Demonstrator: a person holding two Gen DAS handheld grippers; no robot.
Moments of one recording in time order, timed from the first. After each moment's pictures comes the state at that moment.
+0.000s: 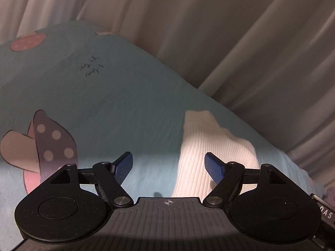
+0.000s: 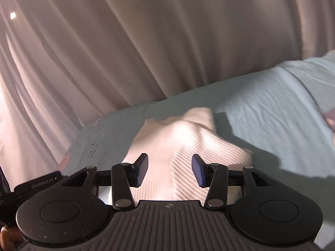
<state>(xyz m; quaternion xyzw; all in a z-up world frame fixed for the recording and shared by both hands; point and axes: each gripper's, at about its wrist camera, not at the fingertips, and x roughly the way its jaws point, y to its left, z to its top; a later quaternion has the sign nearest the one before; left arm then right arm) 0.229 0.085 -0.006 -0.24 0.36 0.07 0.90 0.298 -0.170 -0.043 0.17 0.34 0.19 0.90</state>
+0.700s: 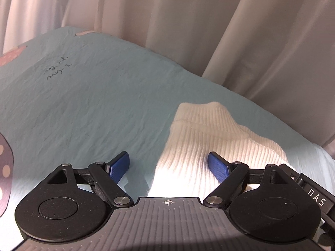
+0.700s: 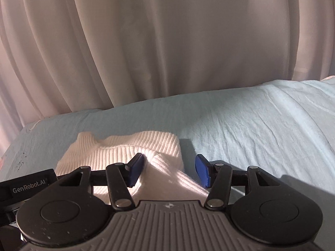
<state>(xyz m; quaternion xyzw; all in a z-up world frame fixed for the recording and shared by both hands) 0.314 0.018 -0.063 -0.16 0.37 0.11 0.91 0.371 -0.174 -0.098 0.12 0.32 0.07 0.94</state>
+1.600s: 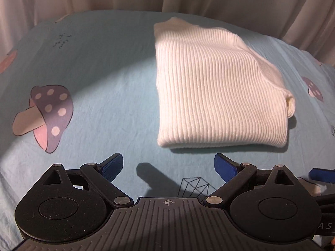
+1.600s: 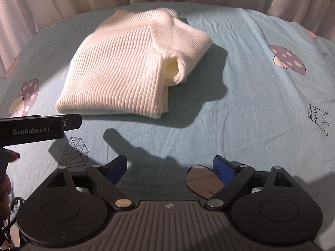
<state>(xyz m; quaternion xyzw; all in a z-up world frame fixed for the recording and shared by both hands) 0.143 0.015 -0.036 -0.01 0.51 -0.02 0.86 0.159 -0.171 -0.075 -0.01 0.53 0.06 0.85</state>
